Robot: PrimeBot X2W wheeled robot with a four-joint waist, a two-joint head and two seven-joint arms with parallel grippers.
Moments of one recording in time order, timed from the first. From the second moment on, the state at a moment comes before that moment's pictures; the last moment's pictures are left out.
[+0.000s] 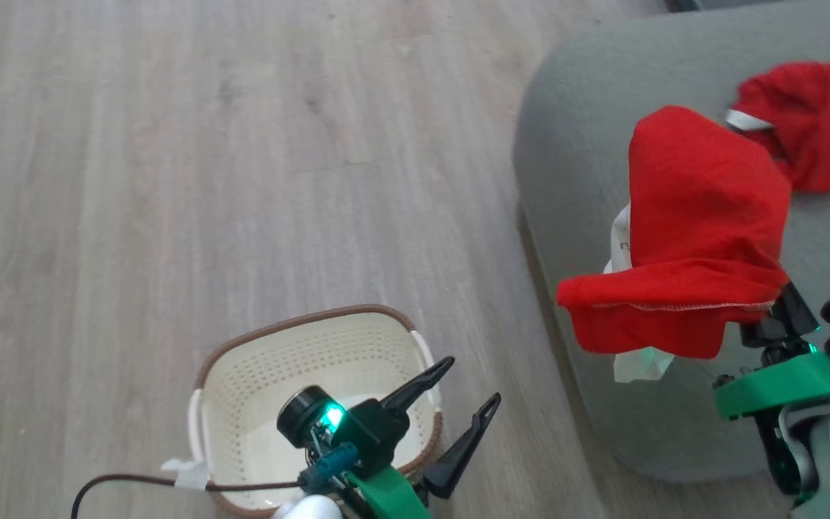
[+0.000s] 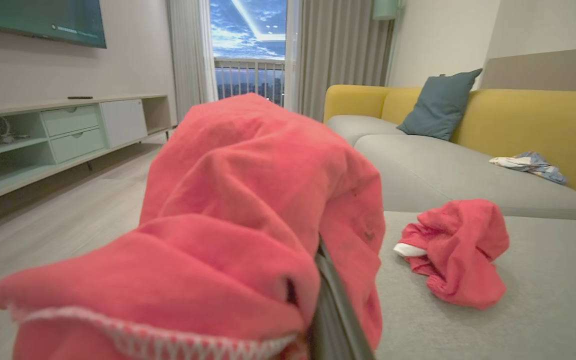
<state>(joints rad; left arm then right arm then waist) -0.16 0.09 -0.68 0.22 -0.24 -0.13 -0.26 -0.09 -0.23 0.00 0.11 0.22 0.13 -0.26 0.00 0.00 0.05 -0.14</state>
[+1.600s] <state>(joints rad) -0.21 0.07 -0.66 0.13 -0.16 -0.13 -0.26 -0.22 -0.27 -0.19 0.04 0.22 0.13 -0.26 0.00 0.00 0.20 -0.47</state>
